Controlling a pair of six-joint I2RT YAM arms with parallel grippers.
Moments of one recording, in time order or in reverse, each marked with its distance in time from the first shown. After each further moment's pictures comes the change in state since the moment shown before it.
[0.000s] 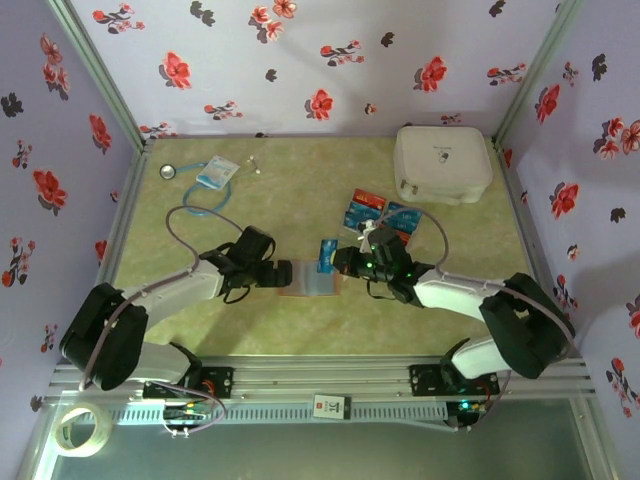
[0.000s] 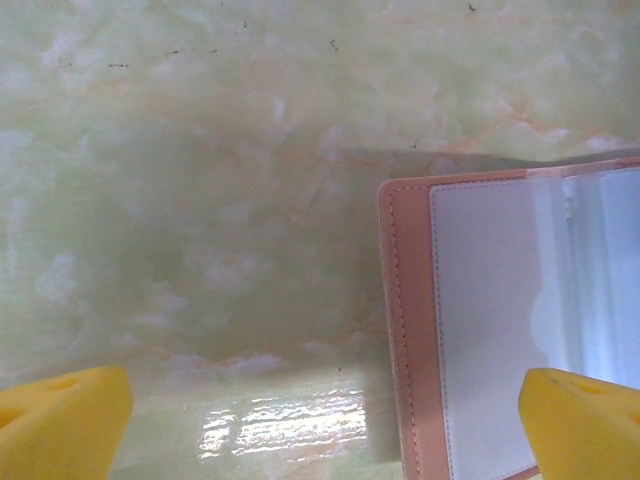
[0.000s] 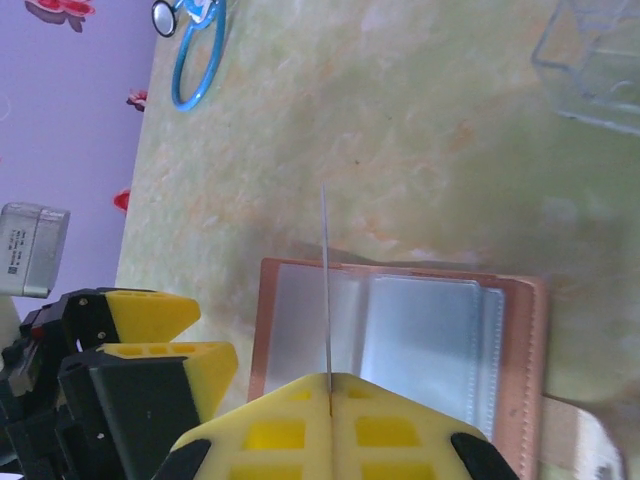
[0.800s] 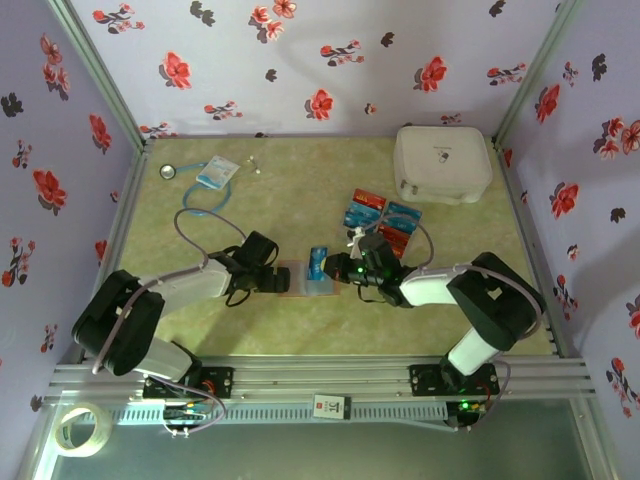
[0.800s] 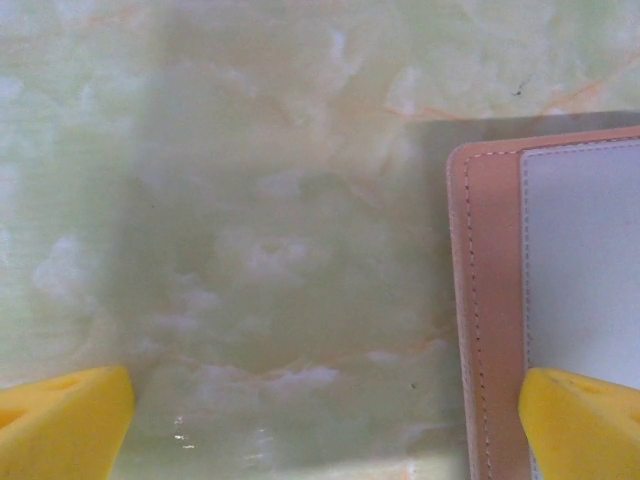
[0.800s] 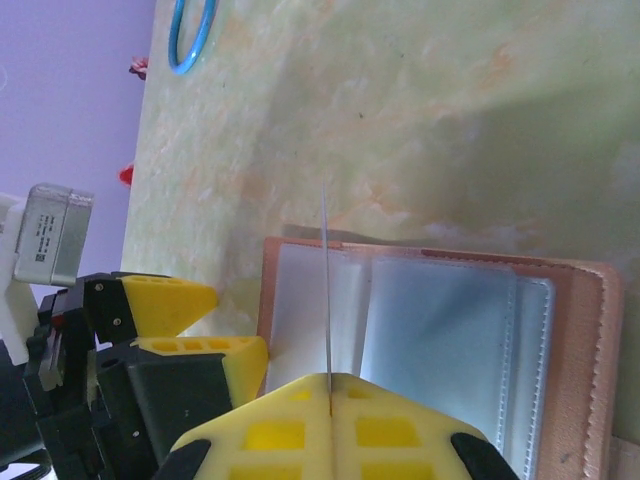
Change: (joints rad) left arm 0.000 0.089 -0.025 0.027 -0.043 0.027; right arm 0.032 0.193 -0.017 0.217 -0.057 0.045
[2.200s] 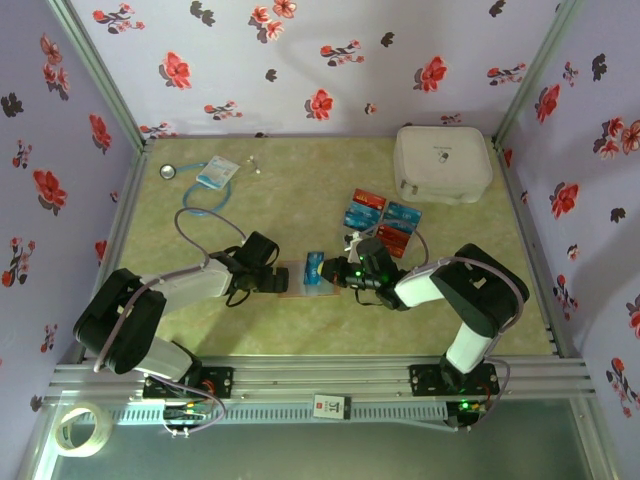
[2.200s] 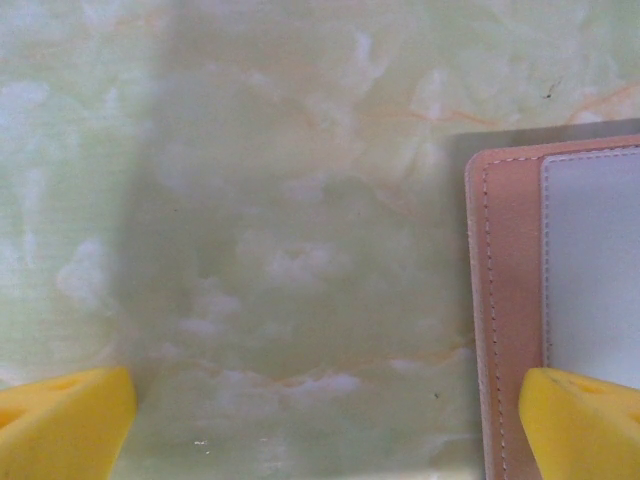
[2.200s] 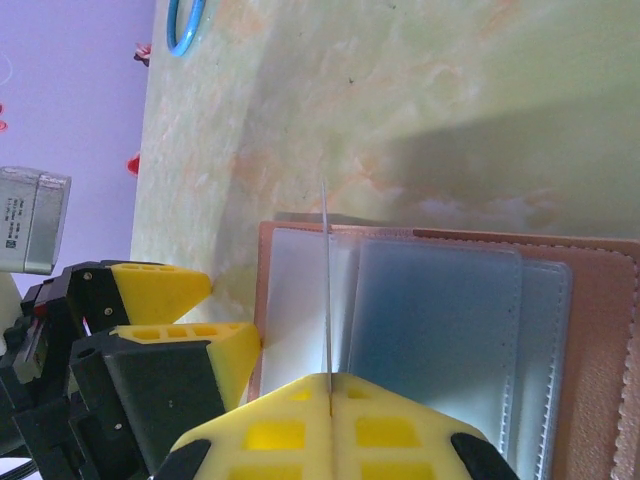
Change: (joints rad) left arm 0.000 0.011 0.000 -0.003 -0.030 -0.001; right arm 0.005 0.097 -0.024 0.138 -0.036 0.042
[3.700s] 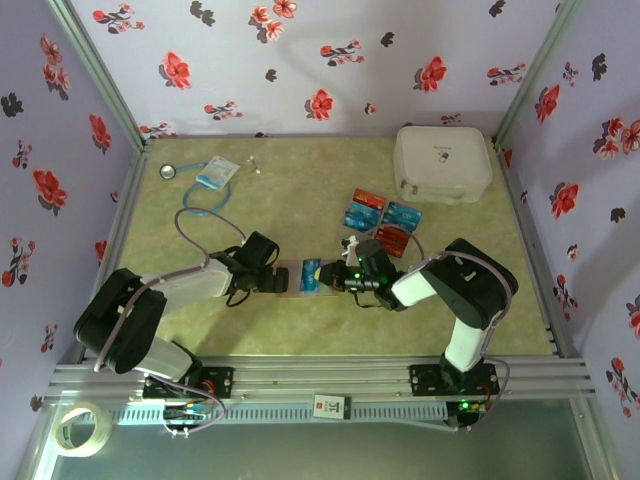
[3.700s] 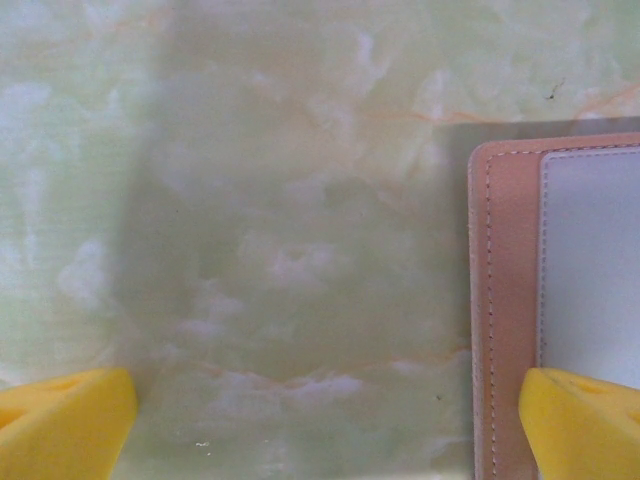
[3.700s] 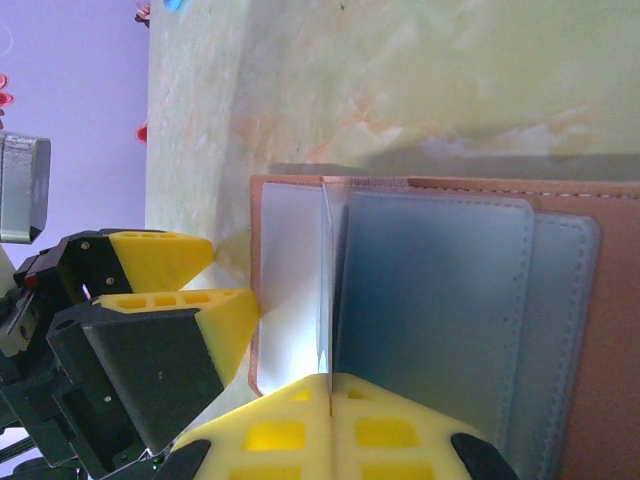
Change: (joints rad) left arm 0.000 0.002 0.000 0.001 -0.003 0.000; right arm -0.008 0.073 0.000 0.059 -0.100 0.045
